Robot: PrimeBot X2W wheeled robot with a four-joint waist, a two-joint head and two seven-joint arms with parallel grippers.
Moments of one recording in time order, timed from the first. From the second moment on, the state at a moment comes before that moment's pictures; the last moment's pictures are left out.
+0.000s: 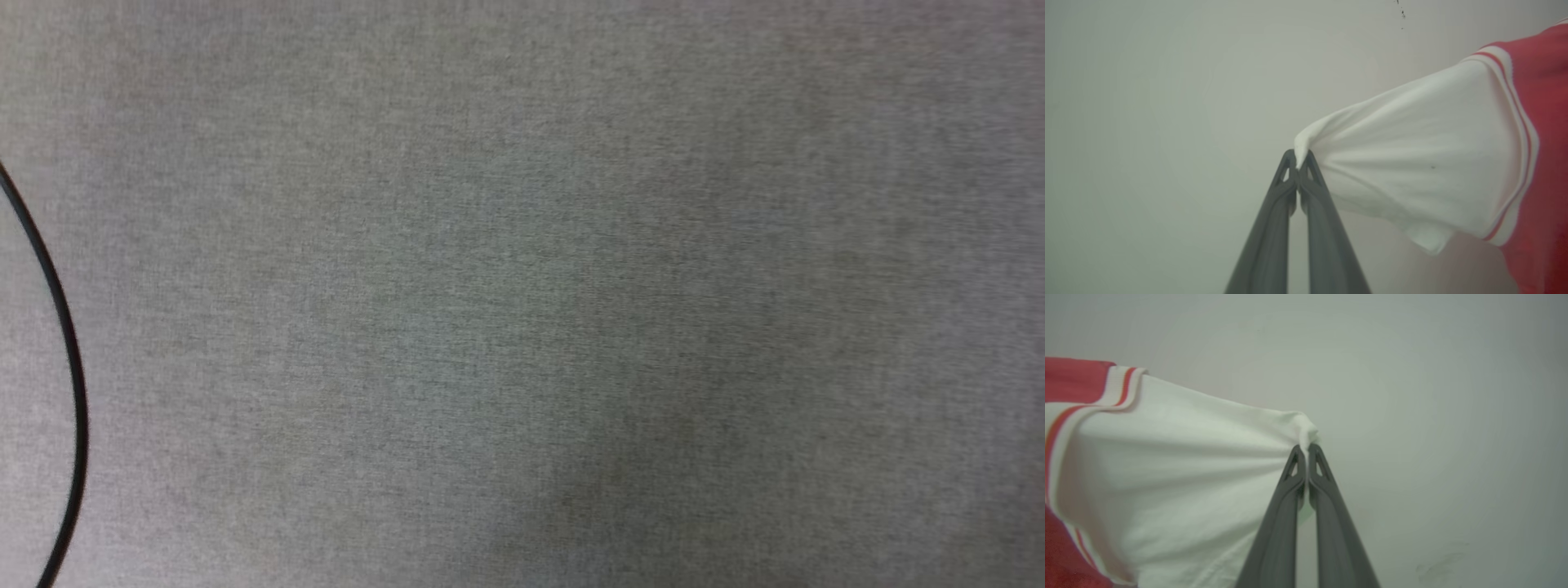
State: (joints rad) left arm -1.66 0.64 -0.35 0.45 -0.47 -0.06 -0.03; right arm -1.65 -0.49 -0.16 0.58 0.08 0.13 0.13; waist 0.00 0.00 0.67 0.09
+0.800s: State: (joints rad) left arm -1.10 0.50 -0.48 0.66 -0.53 -0.11 -0.25; right arm -1.07 -0.40 -0.16 0.75 0.26 0.13 -0.01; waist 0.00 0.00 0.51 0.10
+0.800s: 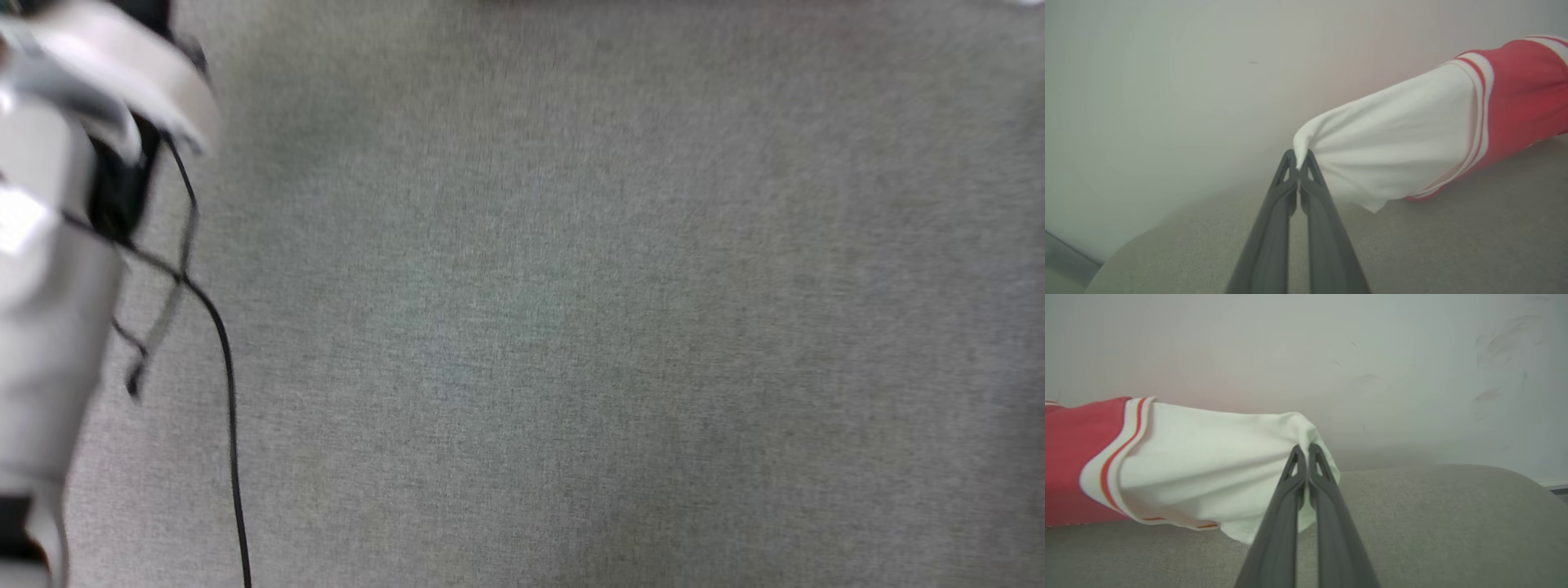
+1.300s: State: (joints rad) left arm -0.51 0.54 -0.51 0.47 -0.65 -0.04 -0.20; right arm -0.55 -0.43 -0.03 0.60 0.53 0.13 0.11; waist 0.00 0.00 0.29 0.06
